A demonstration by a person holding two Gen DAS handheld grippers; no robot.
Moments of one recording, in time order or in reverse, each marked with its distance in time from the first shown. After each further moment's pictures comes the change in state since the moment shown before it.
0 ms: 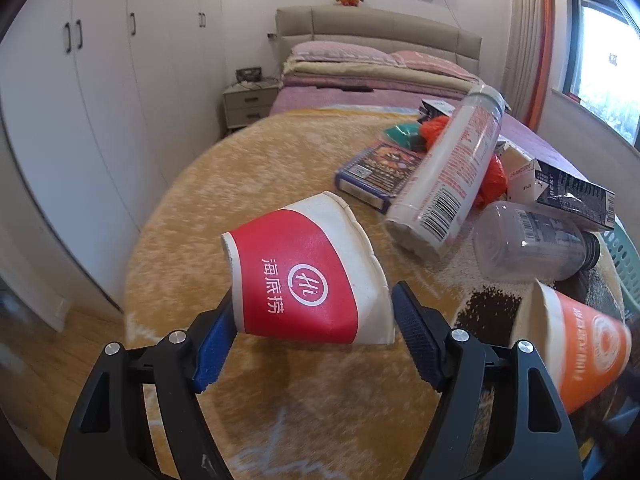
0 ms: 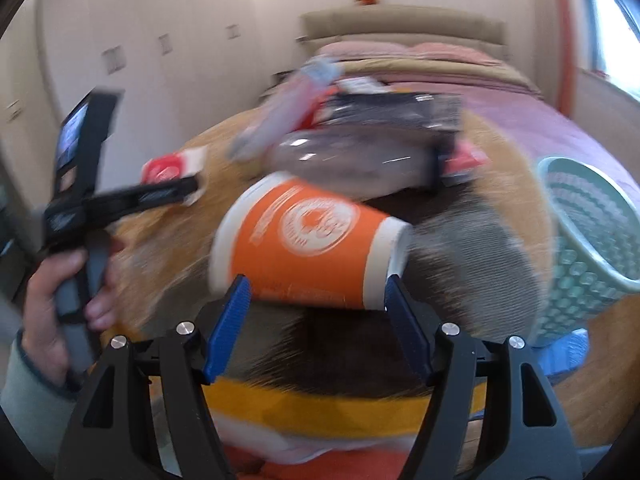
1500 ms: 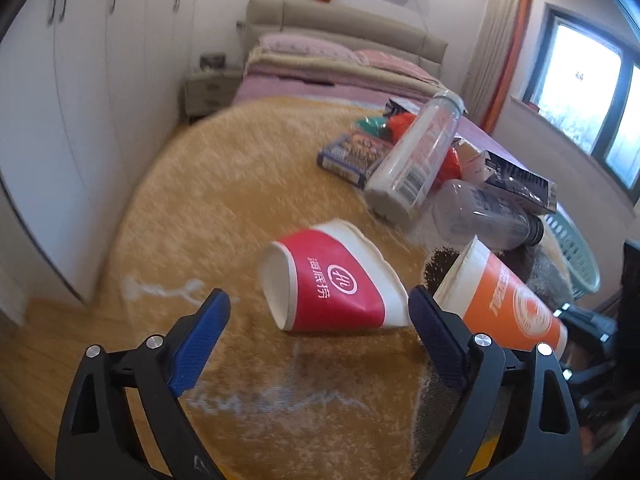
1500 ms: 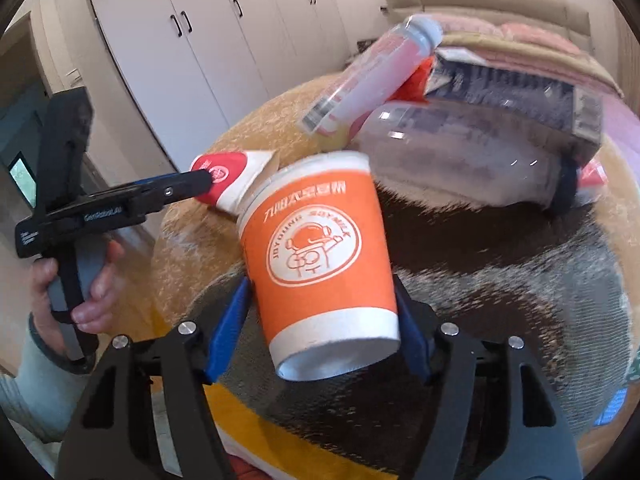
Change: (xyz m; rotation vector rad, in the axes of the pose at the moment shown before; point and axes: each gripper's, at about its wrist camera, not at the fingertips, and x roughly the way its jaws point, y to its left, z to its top) left arm -0.025 0.037 -0.023 -0.048 0.058 -0.245; right arm 0.054 0.006 0.025 -0.085 0.136 0.263
